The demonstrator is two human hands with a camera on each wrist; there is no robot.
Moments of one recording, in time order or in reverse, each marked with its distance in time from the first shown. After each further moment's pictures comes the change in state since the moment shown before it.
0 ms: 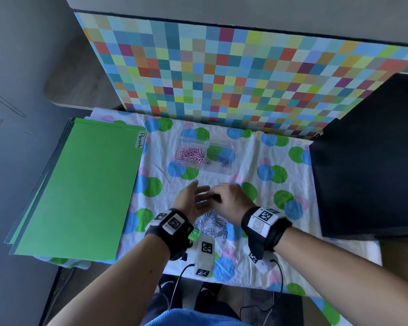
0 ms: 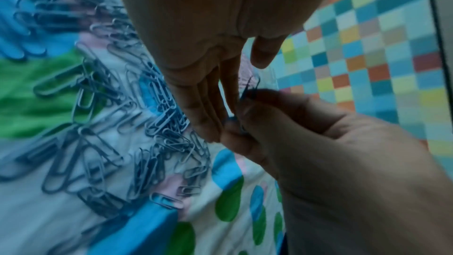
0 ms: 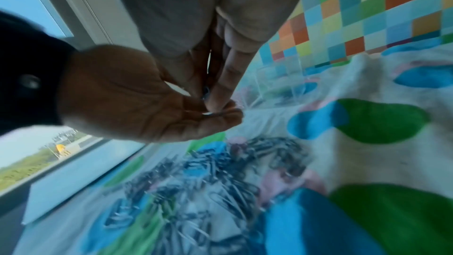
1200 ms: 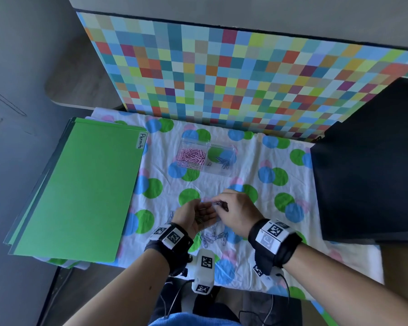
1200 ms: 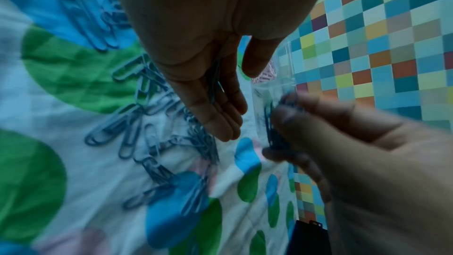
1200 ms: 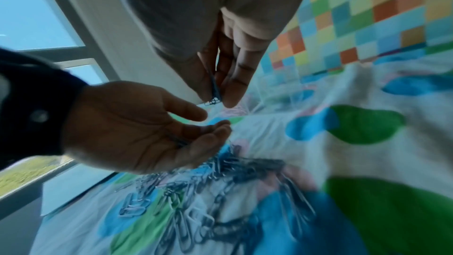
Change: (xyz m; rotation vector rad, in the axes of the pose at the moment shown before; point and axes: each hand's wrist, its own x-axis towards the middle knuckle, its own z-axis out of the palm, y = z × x) left_hand -0.003 -0.023 -0.012 -0.107 0.021 -0.109; right_hand -0.017 0.009 0.003 -0.039 0.093 0.013
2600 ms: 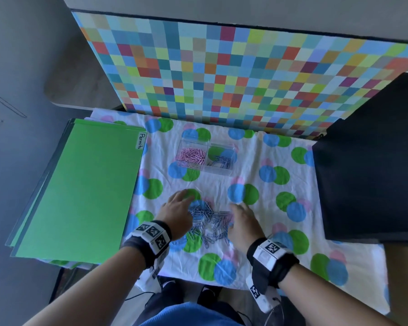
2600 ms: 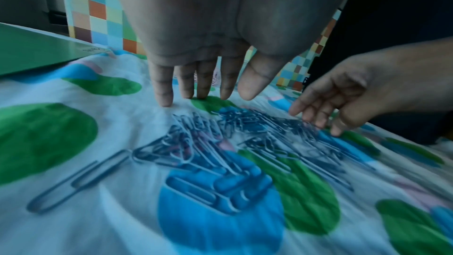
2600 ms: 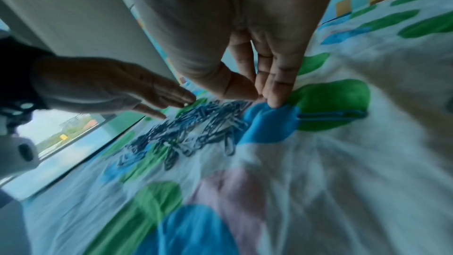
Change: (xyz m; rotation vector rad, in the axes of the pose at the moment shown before) left_hand 0.006 0.023 -0.046 1.729 0.068 0.660; right_hand -0.027 0.018 0.026 -0.157 -0.113 0.411
